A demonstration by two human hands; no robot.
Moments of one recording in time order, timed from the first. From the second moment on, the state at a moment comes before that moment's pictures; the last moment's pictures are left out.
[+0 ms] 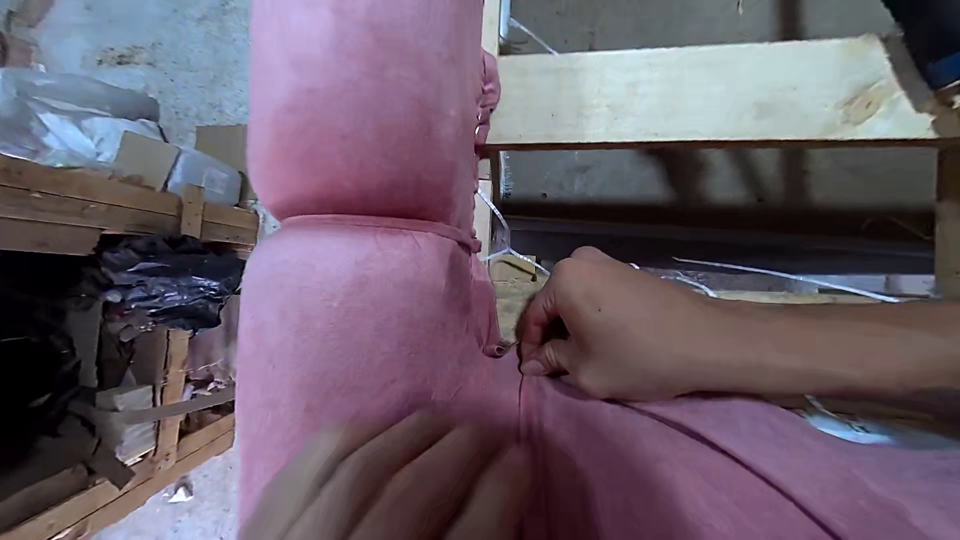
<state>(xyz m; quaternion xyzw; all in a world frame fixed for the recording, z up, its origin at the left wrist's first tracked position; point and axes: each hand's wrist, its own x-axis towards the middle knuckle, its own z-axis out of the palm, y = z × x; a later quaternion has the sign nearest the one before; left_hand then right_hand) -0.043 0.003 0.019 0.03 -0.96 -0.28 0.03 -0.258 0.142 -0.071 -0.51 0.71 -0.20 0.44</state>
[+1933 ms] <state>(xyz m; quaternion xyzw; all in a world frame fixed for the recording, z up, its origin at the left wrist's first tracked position) -0.107 0.021 -0.003 -0.09 -0.95 -0.21 -0.23 -0.313 0.249 0.069 -0.37 0.85 -0.11 0.37</state>
